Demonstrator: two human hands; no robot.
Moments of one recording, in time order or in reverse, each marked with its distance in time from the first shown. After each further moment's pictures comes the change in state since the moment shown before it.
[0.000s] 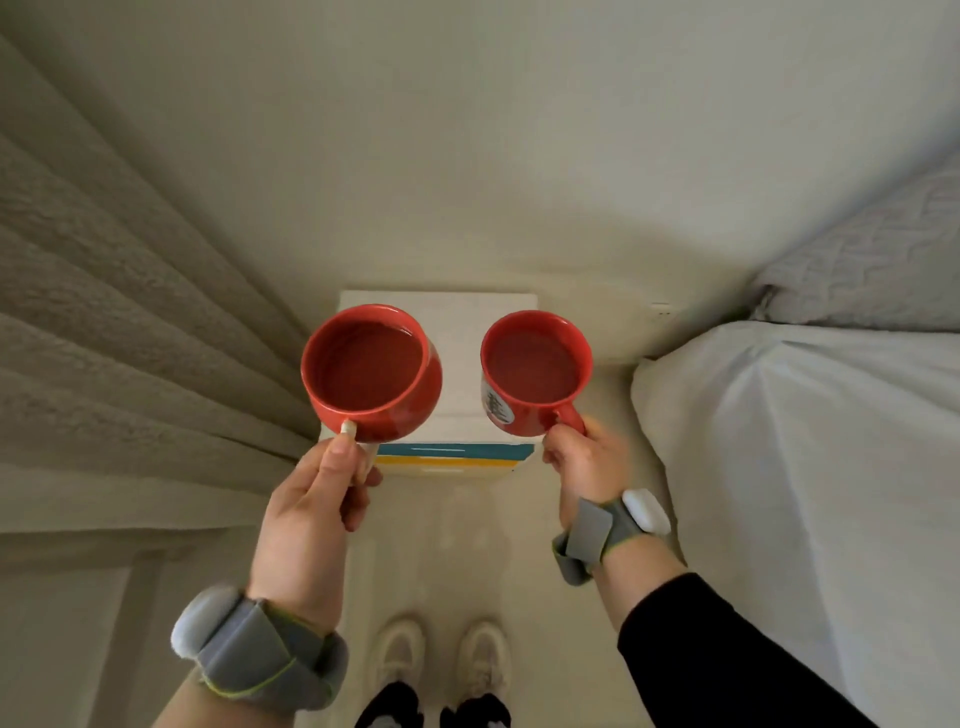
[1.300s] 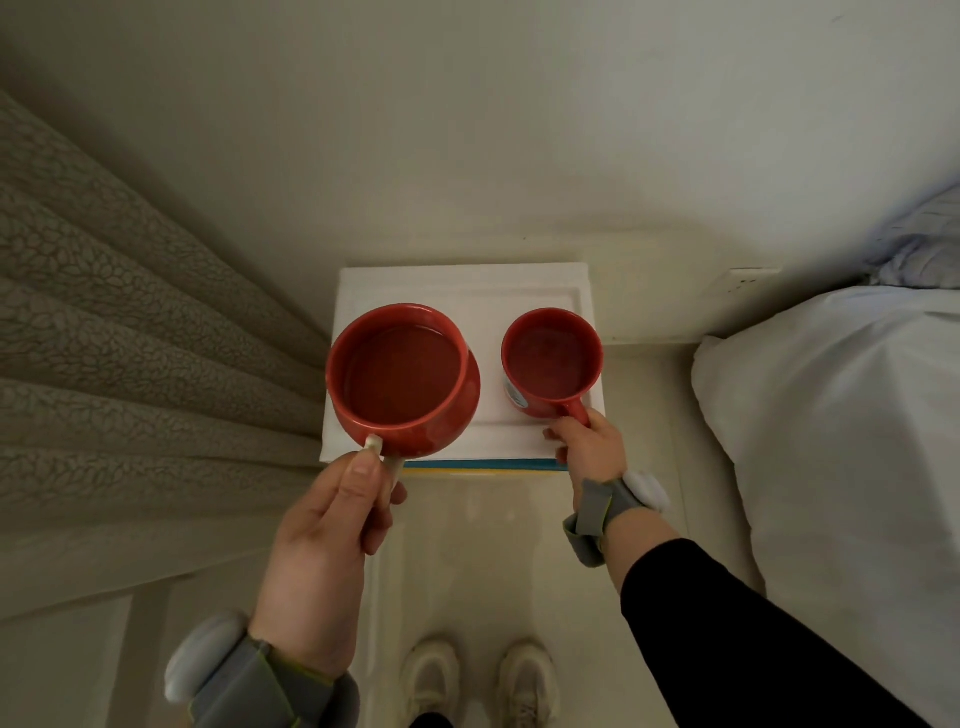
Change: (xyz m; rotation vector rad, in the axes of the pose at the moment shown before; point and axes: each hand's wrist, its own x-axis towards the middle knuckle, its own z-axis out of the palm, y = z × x) left_hand 0.068 -0.056 0.006 -0.014 -0.050 -0.040; right_hand 0.109 0.113 0.062 -0.047 0.009 0.196
